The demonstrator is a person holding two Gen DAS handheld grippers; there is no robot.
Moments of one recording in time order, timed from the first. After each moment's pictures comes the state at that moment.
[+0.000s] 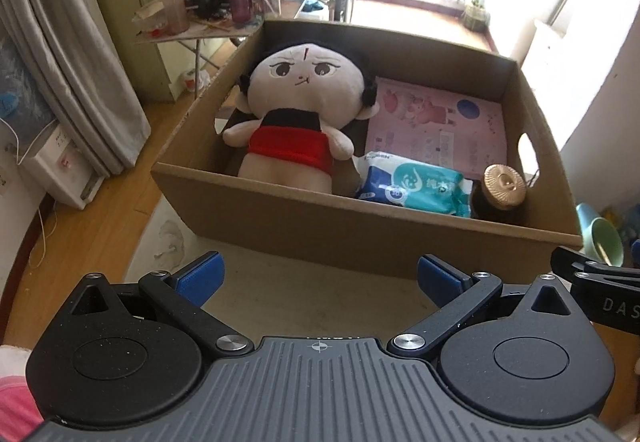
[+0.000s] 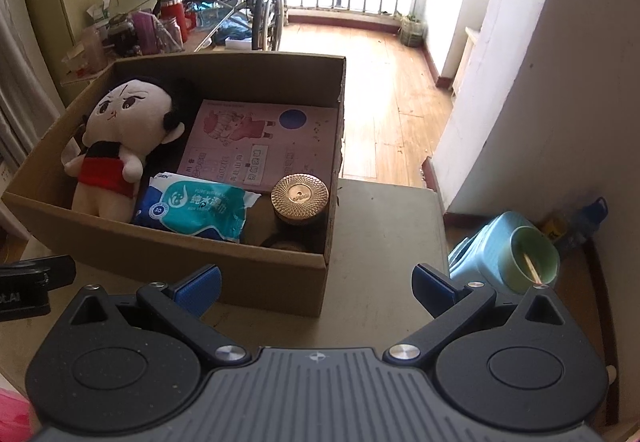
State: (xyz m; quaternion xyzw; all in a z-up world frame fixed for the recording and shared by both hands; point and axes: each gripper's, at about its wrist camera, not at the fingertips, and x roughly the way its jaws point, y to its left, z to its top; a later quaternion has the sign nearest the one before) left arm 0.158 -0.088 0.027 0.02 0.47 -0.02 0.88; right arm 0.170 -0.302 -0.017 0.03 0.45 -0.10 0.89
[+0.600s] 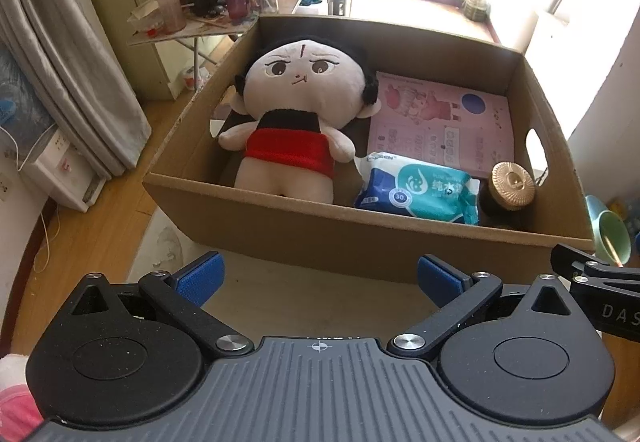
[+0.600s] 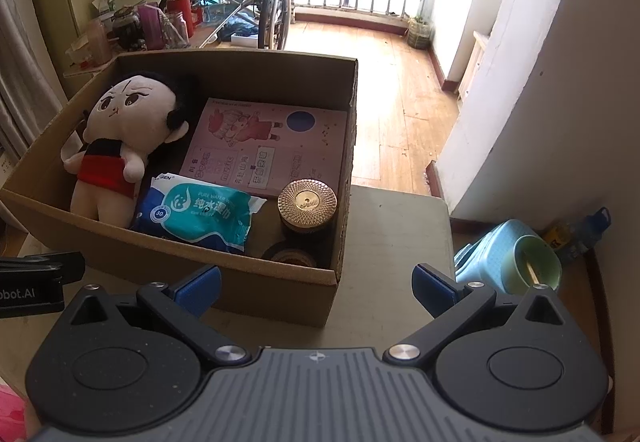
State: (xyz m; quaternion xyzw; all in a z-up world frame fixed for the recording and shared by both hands) left arm 0.170 -0.092 0.024 0.03 0.48 -0.02 0.88; right arm 0.178 -0.300 -0.017 0.02 0.45 -0.09 0.89
